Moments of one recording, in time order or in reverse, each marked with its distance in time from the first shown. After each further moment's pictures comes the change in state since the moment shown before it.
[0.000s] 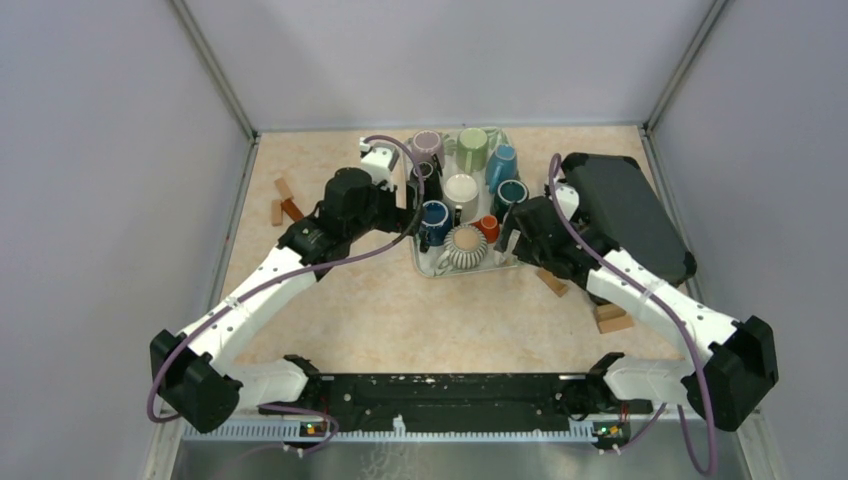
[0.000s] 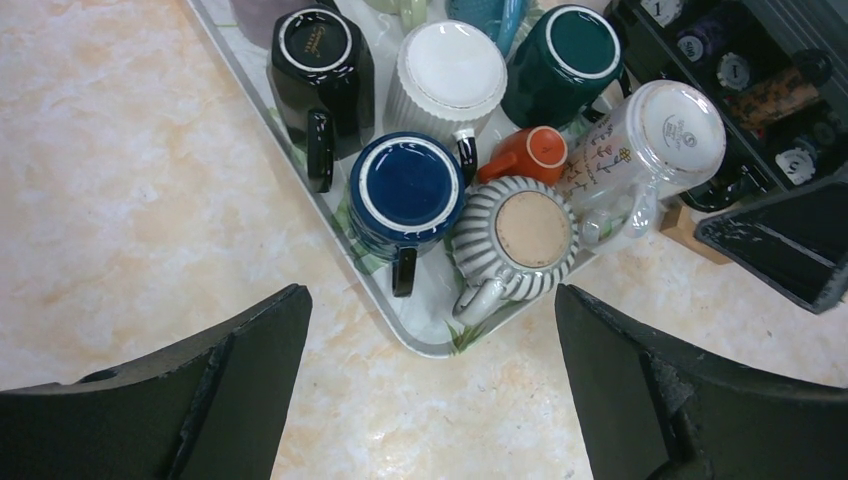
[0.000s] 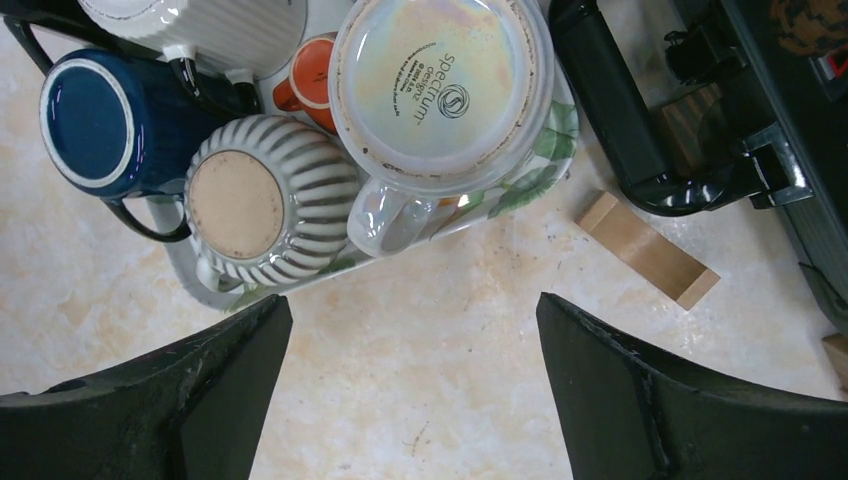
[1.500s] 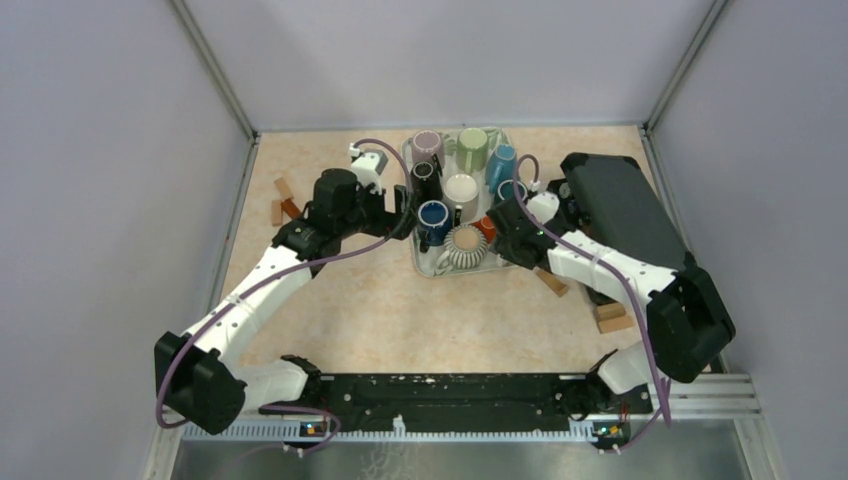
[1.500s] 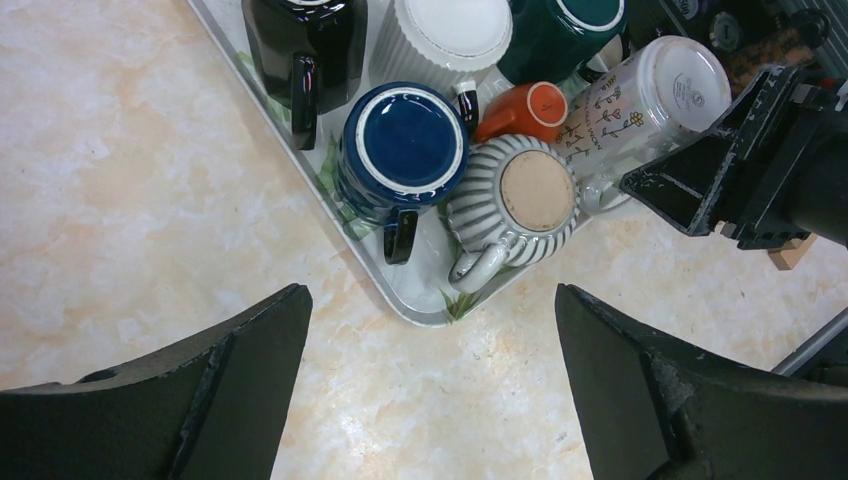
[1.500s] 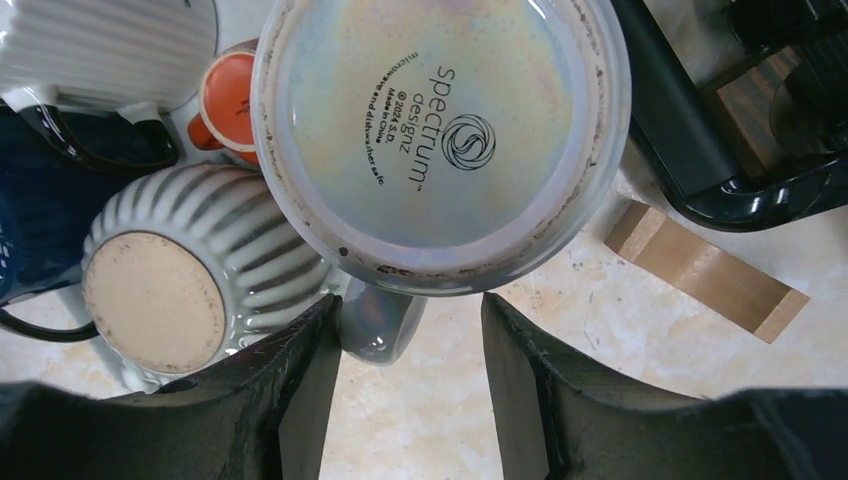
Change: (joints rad) left arm 0.129 0.001 -0.068 0.006 0.213 -0.019; right arm 0.000 0.288 0.027 0.092 0.062 0.160
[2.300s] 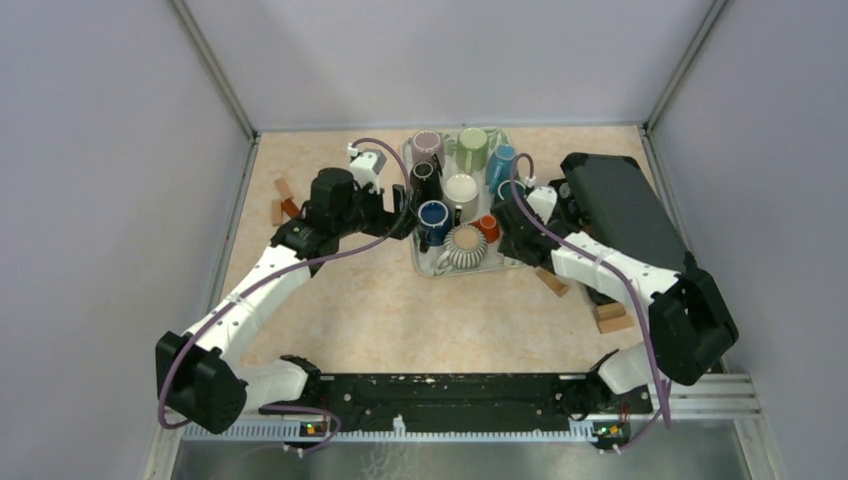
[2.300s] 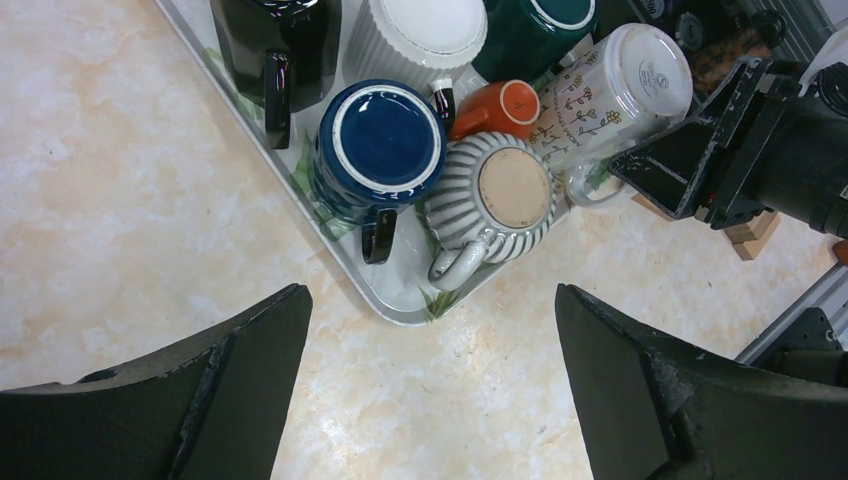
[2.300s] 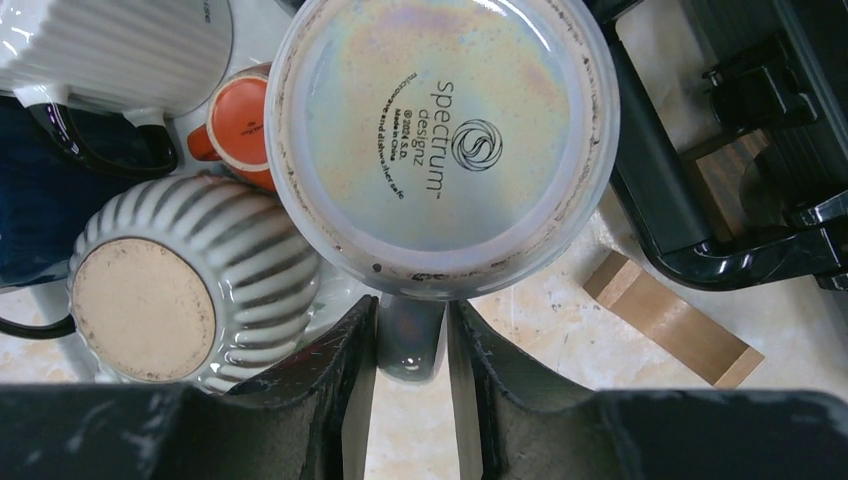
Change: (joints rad) left arm 0.028 0.002 -0.011 0.019 0.080 -0.022; right arm -0.021 -0.020 -0.033 0.082 0.002 -0.172
